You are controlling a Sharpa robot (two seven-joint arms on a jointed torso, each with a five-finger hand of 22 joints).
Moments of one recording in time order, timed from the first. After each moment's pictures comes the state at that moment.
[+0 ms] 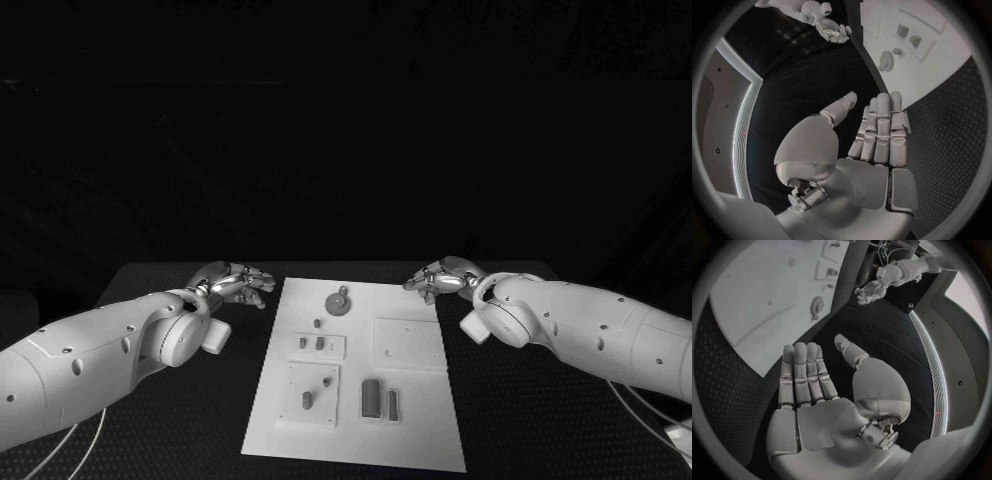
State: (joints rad) left arm 1.23 -0.68 -0.10 1.09 -0.28 -0.22 0.14; left_hand 1.05 -0.06 0.56 -0.26 0.06 0.85 0.18 0.31 0.47 1.14 0.12 0.08 0.32 0.98 0.02 0.93 0.36 0.03 1.06 -0.07 0.08 1.20; right arm 1.21 -0.71 -0.11 1.05 -0.54 -0.17 0.10; right_hand 0.93 -0.07 0.56 -0.29 0.09 0.89 0.18 0.22 0.59 0.88 0.07 0.84 0.78 0.82 0.01 1.16 0.63 0.21 0.67 0.13 0.71 1.21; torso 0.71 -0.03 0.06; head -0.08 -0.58
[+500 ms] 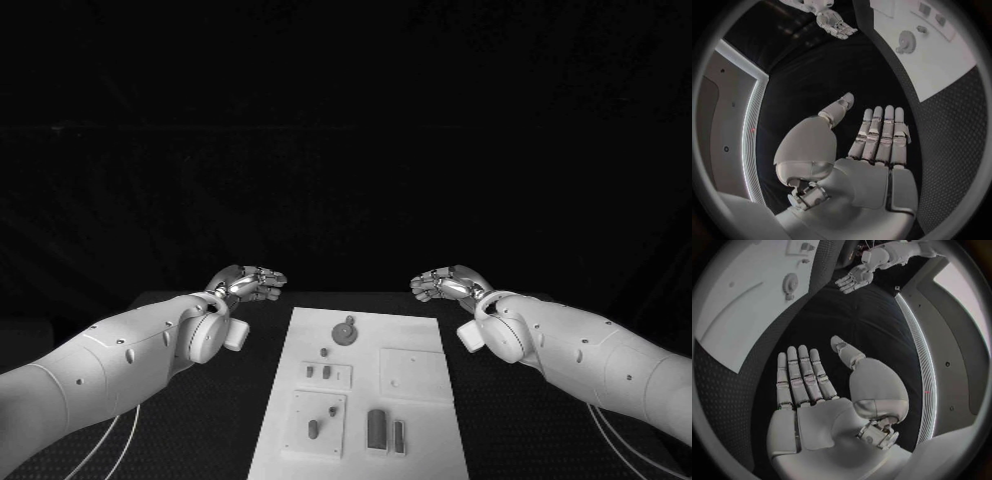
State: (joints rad) left arm 1.24 -0.54 -0.10 0.86 -0.21 -0.18 0.20; left_hand 1.01 -0.06 0.54 -0.28 0.05 0.74 0.14 0.28 0.46 0.93 0.13 0.07 0.20 0.67 0.14 0.53 0.25 0.01 0.69 0.07 0.06 0.94; right arm 1.16 -0.56 -0.03 0.80 -0.40 -0.11 0.27; right_hand 0.97 -0.03 0.54 -0.29 0.09 0.78 0.18 0.21 0.53 0.87 0.16 0.30 0.21 0.70 0.17 0.50 0.32 0.15 0.45 0.22 0.36 1.02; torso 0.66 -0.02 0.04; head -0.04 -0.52
